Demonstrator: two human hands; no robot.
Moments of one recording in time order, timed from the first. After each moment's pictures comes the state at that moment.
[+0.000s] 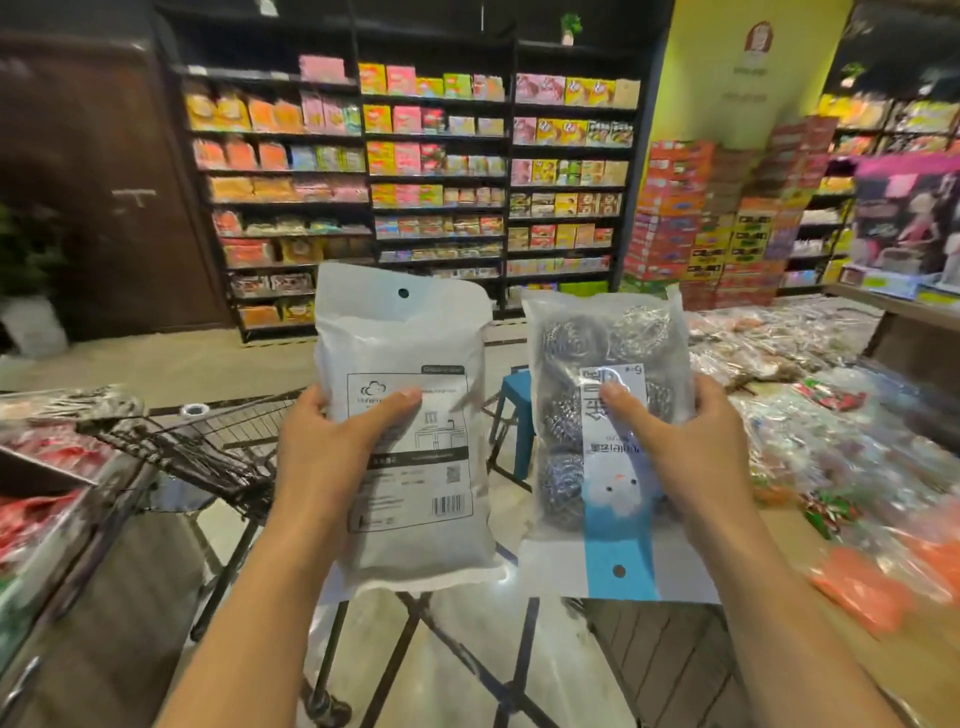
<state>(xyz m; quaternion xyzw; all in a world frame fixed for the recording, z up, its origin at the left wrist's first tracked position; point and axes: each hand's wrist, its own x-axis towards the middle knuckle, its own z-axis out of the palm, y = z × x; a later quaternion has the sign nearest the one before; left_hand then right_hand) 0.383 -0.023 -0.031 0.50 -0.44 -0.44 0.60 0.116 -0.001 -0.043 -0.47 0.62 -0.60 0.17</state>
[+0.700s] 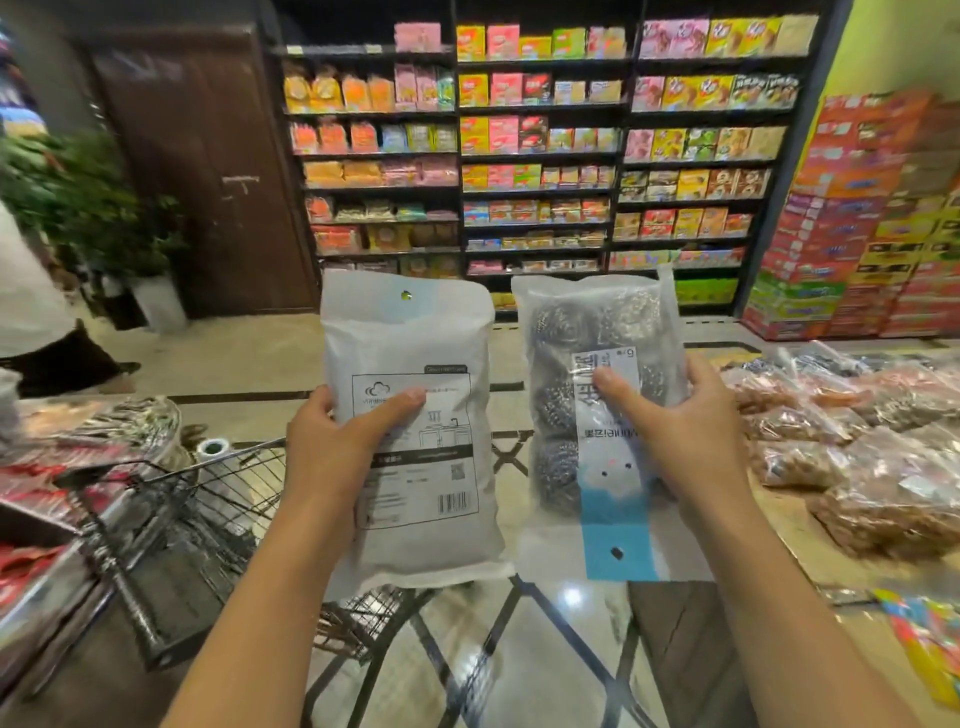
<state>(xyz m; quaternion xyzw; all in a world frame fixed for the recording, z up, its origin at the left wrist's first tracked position) 0.368 -0.378 -0.050 0.56 -0.37 -0.38 0.64 0.108 -0.417 -0.057 -0.54 0.54 -0.58 0.27</state>
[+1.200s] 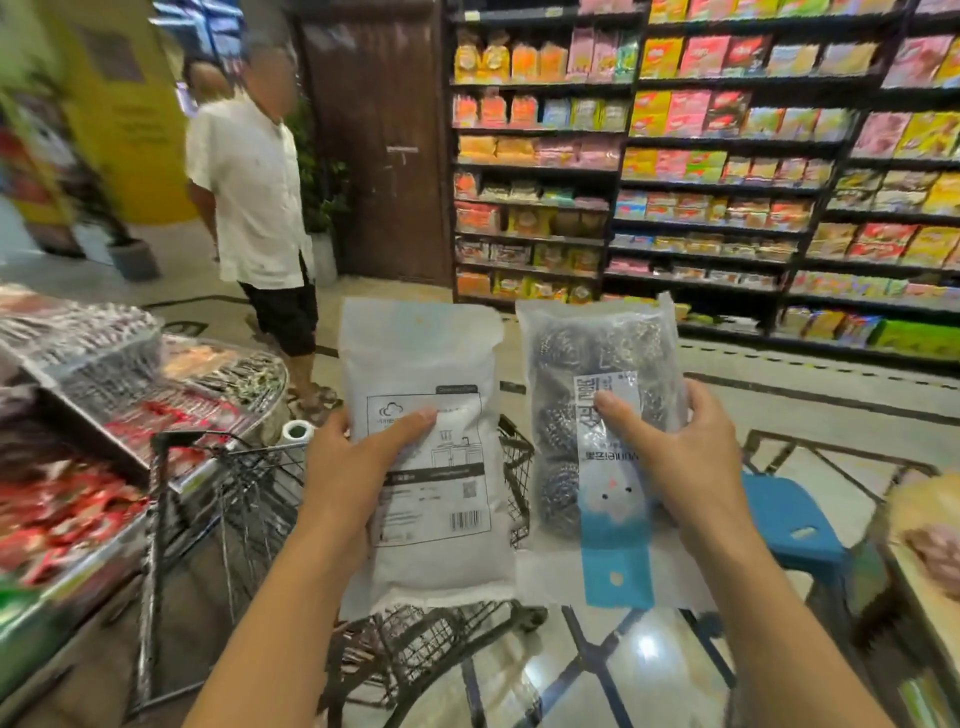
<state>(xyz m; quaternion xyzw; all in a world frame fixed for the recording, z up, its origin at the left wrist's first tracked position) 0.429 -0.534 -0.076 0.59 -0.22 -0.33 0.70 0.205 -0.657 -0.083 -0.63 0.48 -0.48 0.38</state>
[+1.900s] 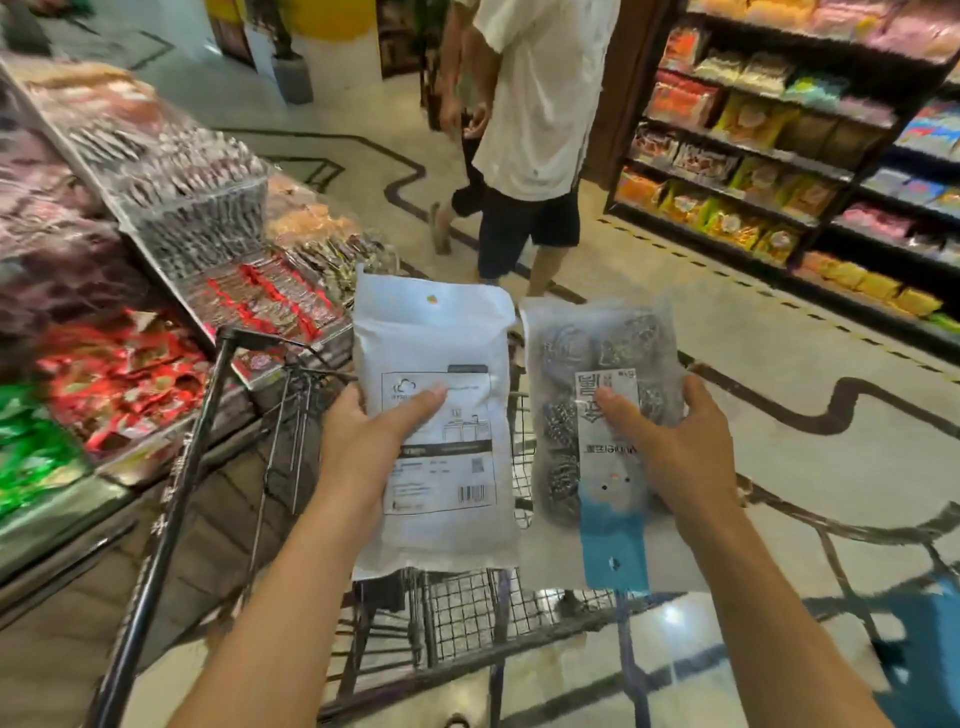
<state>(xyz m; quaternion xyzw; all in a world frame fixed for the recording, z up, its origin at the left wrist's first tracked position) 0.643 -0.665 -0.203 0.63 -0.04 -0.27 0.73 0.468 -0.858 -0.198 -0.70 0.44 -0.29 0.49</state>
